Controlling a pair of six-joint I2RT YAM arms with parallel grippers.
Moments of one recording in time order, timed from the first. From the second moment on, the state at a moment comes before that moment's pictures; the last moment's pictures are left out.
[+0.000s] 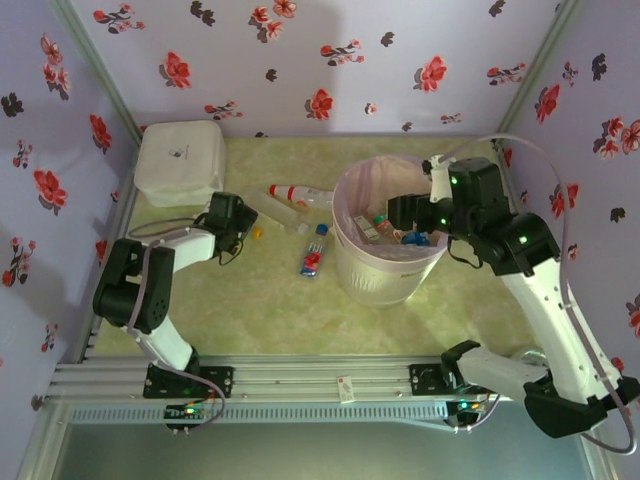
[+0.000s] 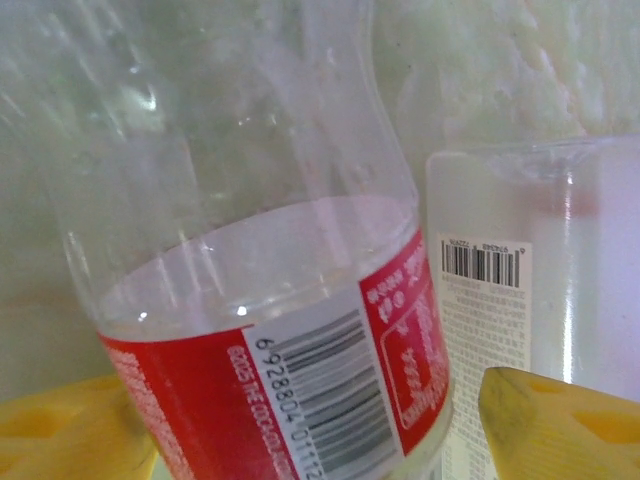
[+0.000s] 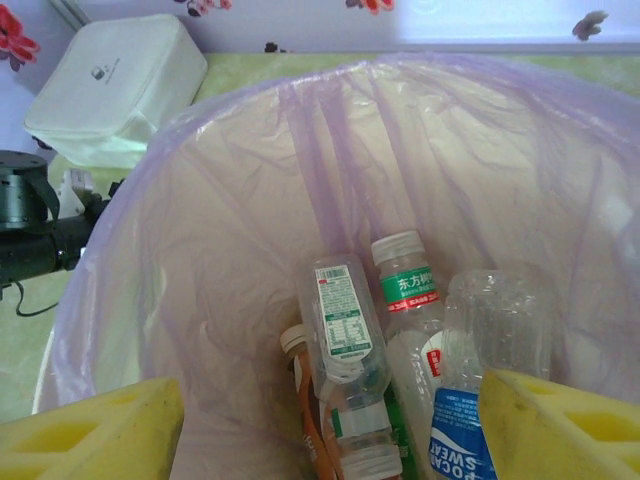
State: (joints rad) left arm -0.30 1.69 0.84 -0.01 -0.08 -1.22; right arm 0.48 1.05 1.47 -1.04 -0.05 0.28
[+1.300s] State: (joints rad) left arm -0.39 1.27 0.86 -0.05 -0.05 -0.75; right arm 0.49 1.14 1.68 -0.96 -0.01 0.25
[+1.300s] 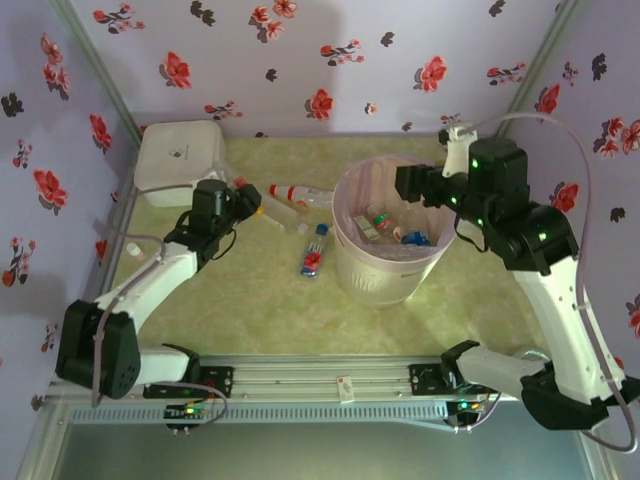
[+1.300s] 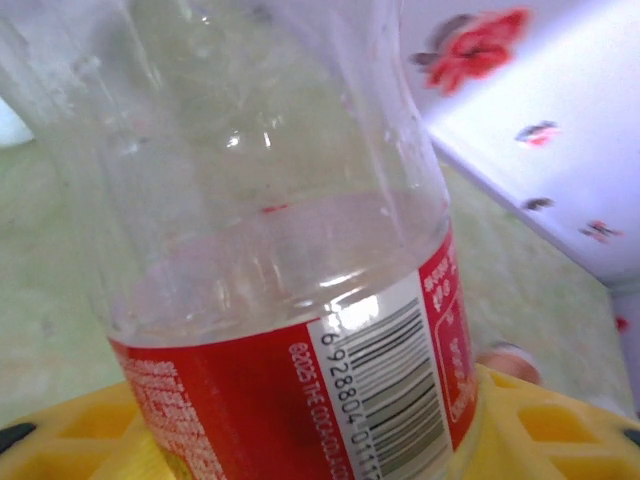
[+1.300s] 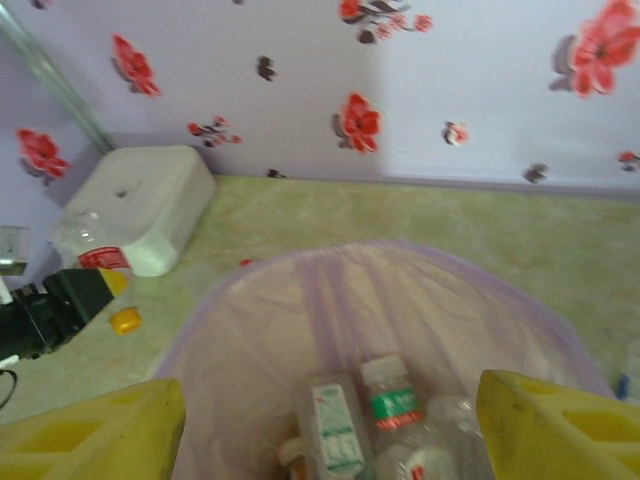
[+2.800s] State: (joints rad) left arm -0.63 1.12 0.89 0.16 0.42 -0.26; right arm 0.65 1.63 1.85 -0.66 -0.57 0.38
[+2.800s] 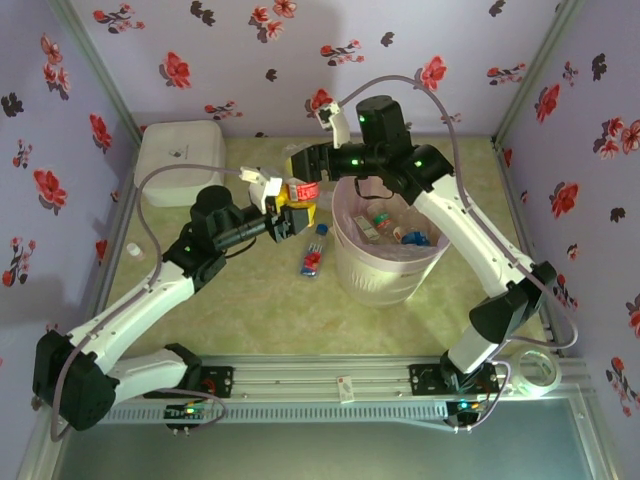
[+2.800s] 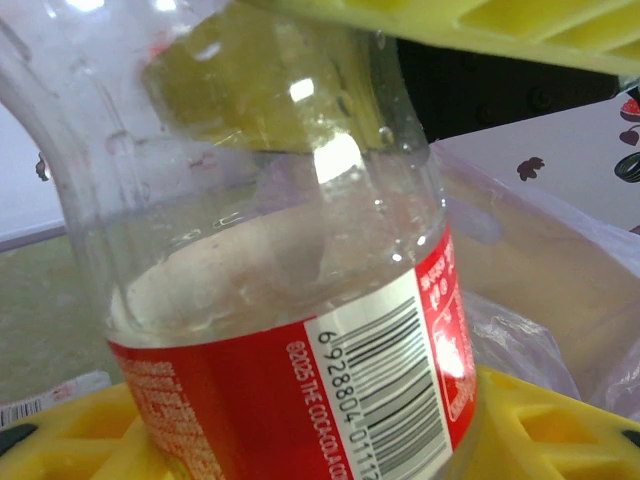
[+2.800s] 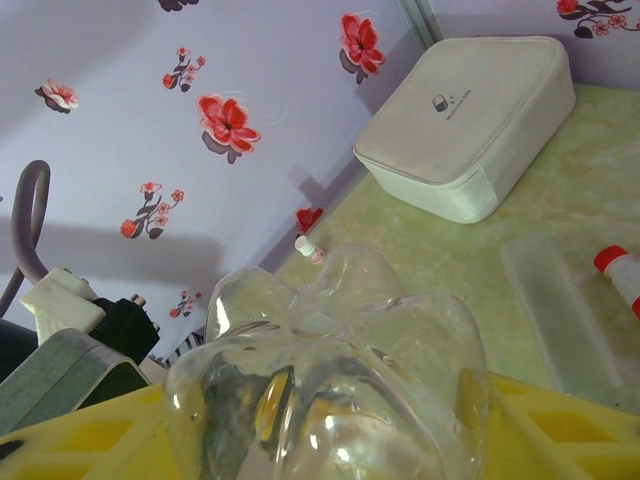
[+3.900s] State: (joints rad) left arm -0.58 1.11 0.75 -0.01 0.15 -0.31; right arm 0.46 1.34 1.99 -1.02 -0.22 0.19
